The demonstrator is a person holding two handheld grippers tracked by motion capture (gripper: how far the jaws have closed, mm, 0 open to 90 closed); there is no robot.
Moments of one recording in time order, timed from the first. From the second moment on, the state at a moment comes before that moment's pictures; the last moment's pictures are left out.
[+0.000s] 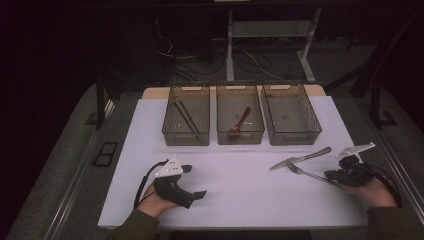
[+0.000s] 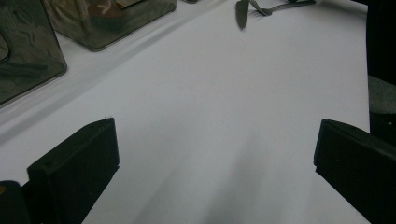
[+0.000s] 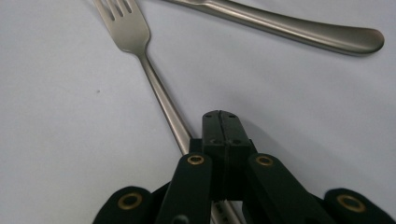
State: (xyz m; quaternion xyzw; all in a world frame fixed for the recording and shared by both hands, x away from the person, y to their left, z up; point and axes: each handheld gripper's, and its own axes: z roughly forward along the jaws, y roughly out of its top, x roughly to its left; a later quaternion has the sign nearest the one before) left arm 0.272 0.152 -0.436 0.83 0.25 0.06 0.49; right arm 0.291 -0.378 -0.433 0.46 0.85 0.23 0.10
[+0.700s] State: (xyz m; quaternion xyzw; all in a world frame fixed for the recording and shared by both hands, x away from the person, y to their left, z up) left arm 0.272 0.151 -0.436 0.84 0.25 0.06 0.48; right arm 0.316 -0.330 -0.415 0.34 0.93 0.16 0.05
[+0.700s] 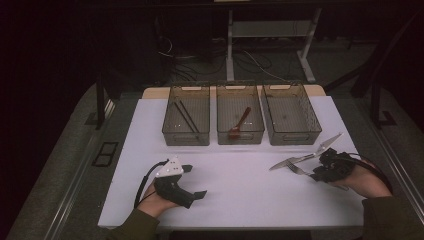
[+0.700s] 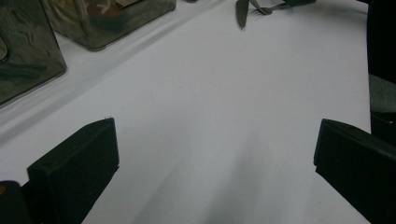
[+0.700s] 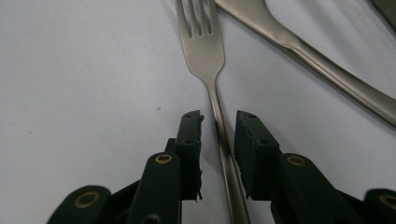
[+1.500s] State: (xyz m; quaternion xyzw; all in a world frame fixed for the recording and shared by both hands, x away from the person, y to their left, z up) left arm 0.272 0.148 -0.437 0.84 0.25 0.06 0.48; right arm 0.333 -0.310 -0.421 0.28 0.96 0.08 0.03
